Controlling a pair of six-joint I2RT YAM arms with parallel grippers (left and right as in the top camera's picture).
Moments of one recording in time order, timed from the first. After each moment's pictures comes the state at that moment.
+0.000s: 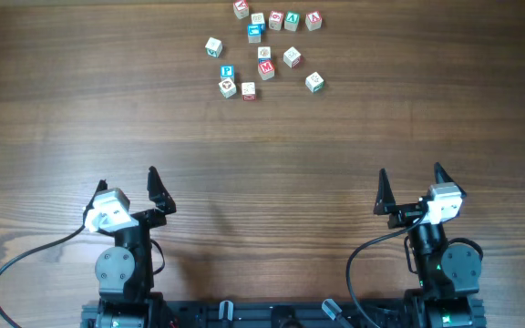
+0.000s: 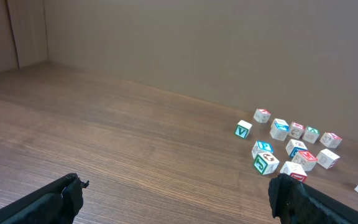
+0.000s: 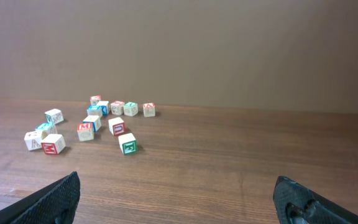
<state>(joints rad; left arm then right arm) -0.05 0.01 0.01 -0.05 -0.24 -0.23 0.08 0.02 0.01 0.00 -0.04 -0.01</state>
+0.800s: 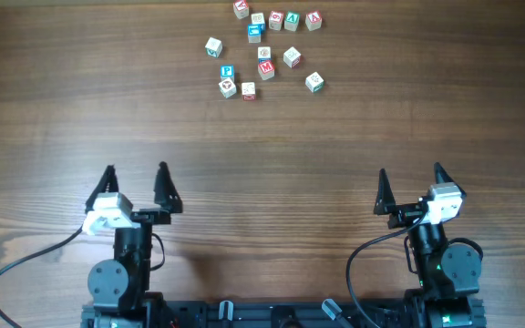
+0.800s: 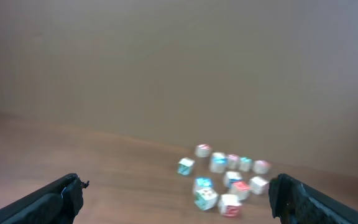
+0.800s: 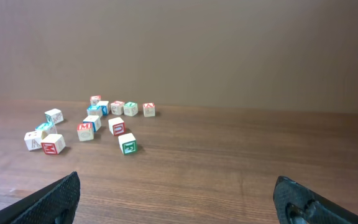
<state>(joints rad) -0.05 0.02 0.05 0.12 -0.03 -0.24 0.08 0.02 0.01 0.00 -0.04 -0.01</state>
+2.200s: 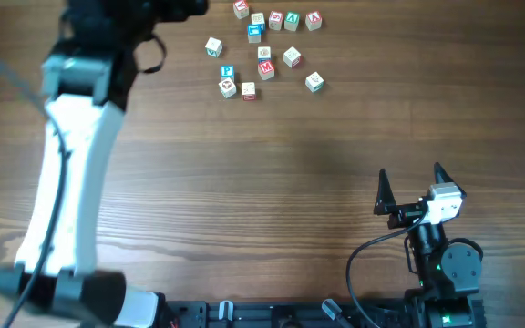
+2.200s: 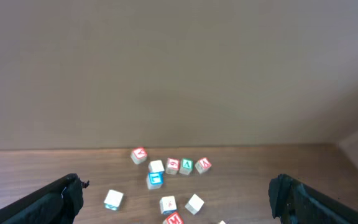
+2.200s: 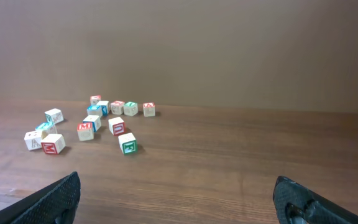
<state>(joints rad) -0.16 1.65 1.80 -0.50 0.18 -0.25 0.08 0.02 0.01 0.00 -0.04 -0.01</state>
